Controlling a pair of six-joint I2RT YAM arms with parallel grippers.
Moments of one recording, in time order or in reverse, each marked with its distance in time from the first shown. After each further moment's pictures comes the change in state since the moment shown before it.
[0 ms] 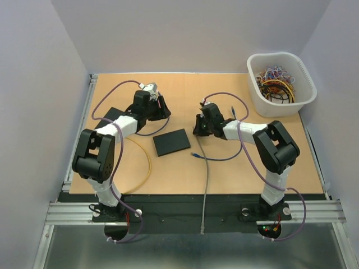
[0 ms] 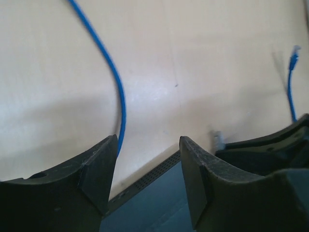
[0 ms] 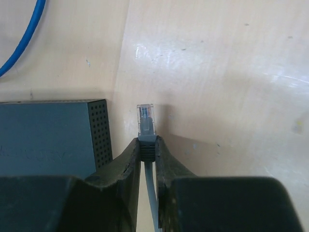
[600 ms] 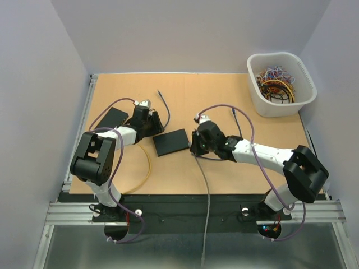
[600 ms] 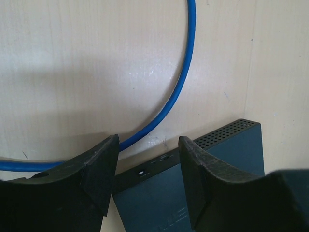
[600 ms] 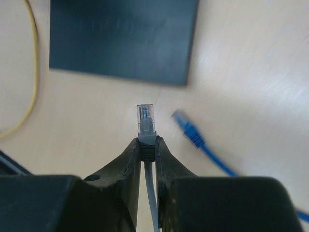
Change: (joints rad) left arm -0.001 -0.051 -0.235 0.014 -0.144 -0.085; right arm 0.224 -0.395 -0.206 -0.134 0.118 0.012
